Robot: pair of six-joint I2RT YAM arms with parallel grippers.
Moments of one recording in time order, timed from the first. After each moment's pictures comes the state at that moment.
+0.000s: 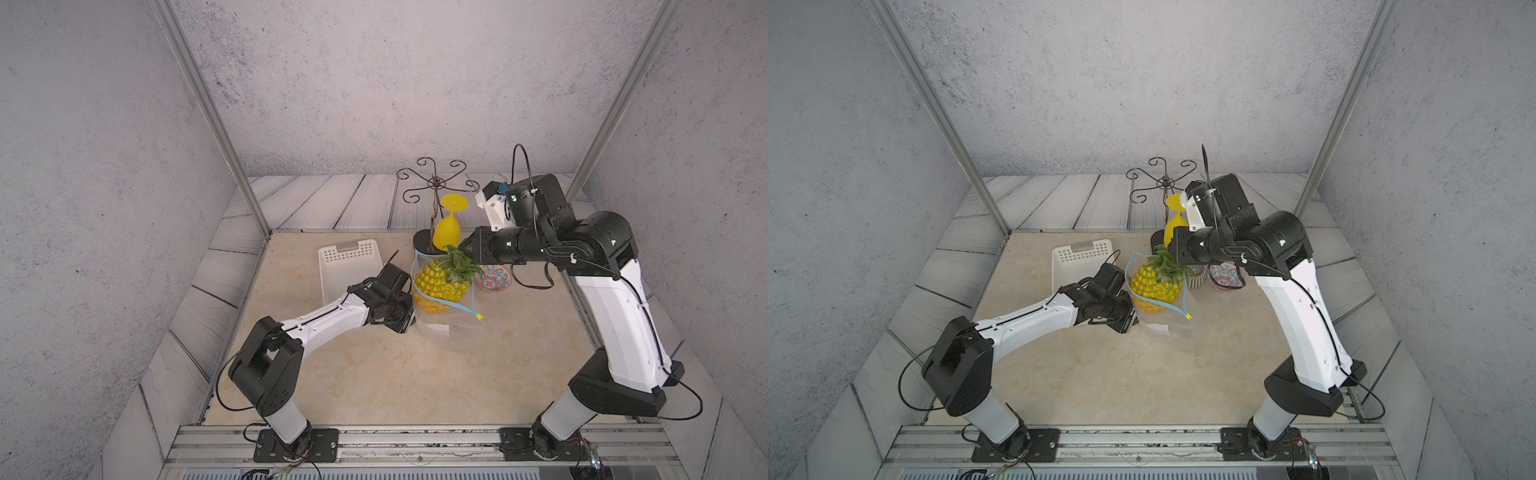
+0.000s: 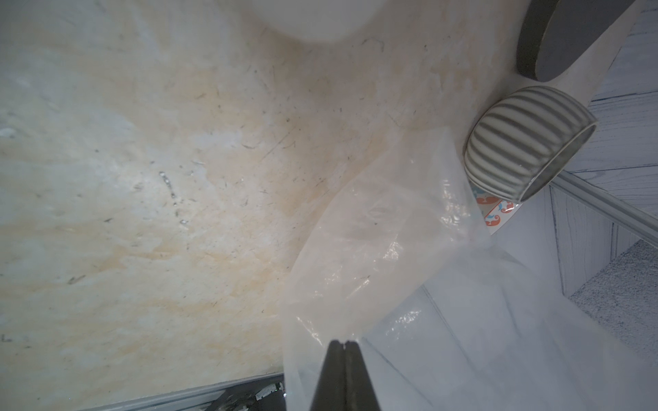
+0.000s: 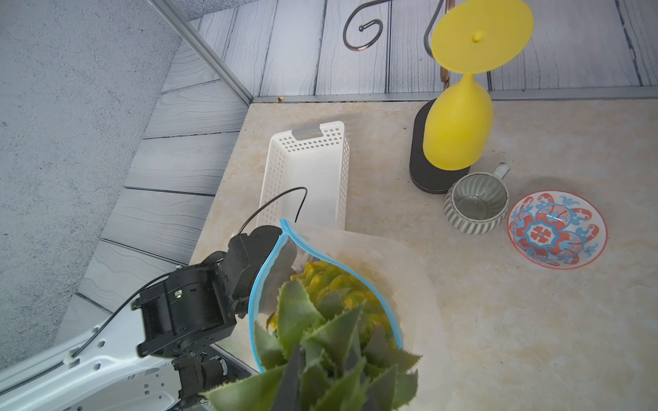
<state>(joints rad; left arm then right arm) -0.72 1.66 1.17 -0.45 0.32 -1.71 0.68 1.64 2.44 -1.52 -0.05 0.50</state>
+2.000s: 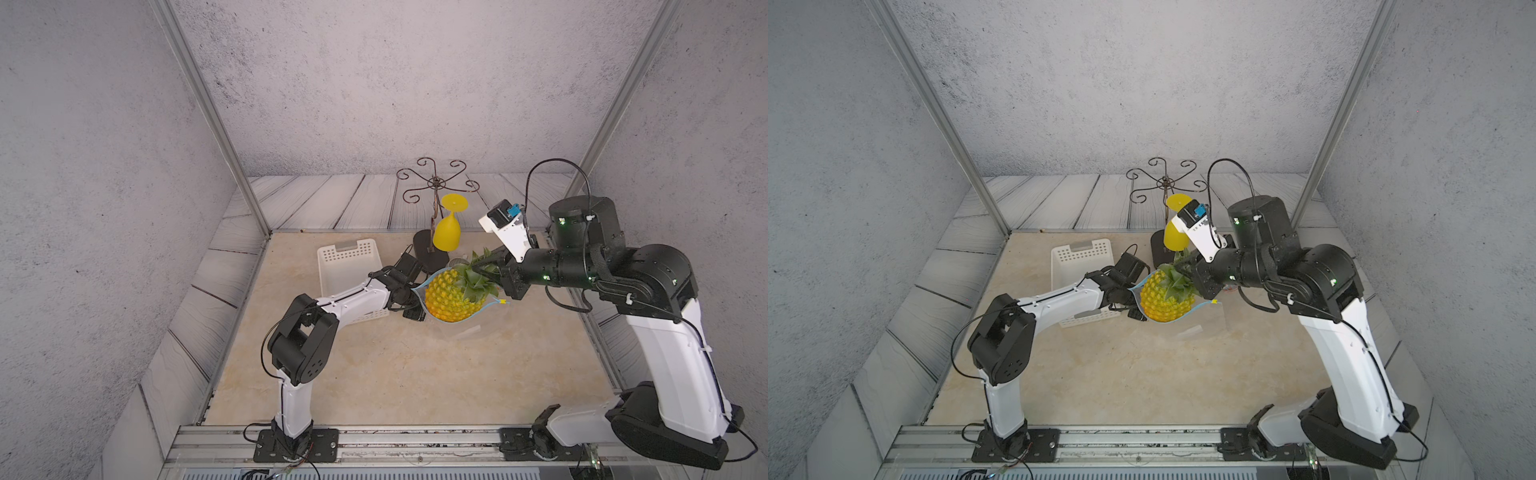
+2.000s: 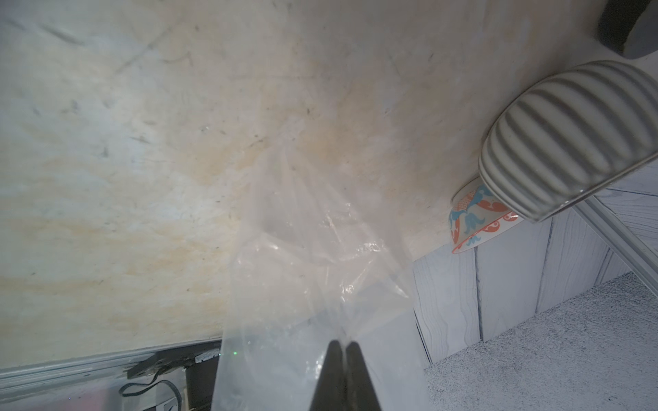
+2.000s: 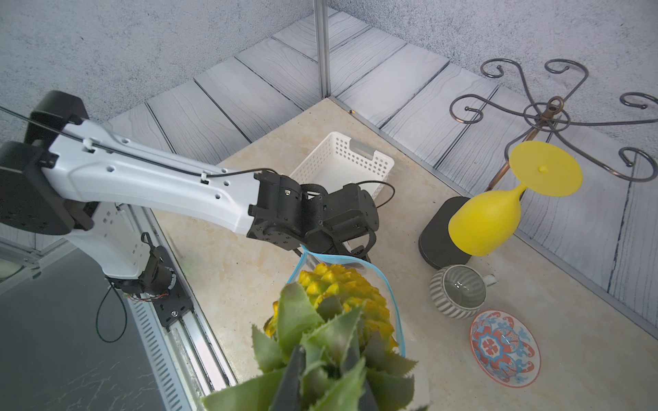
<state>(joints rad) -0.72 1.92 1.40 -0.44 0.49 -1.90 0.68 1.37 2.19 -1.40 -0.21 -0.08</state>
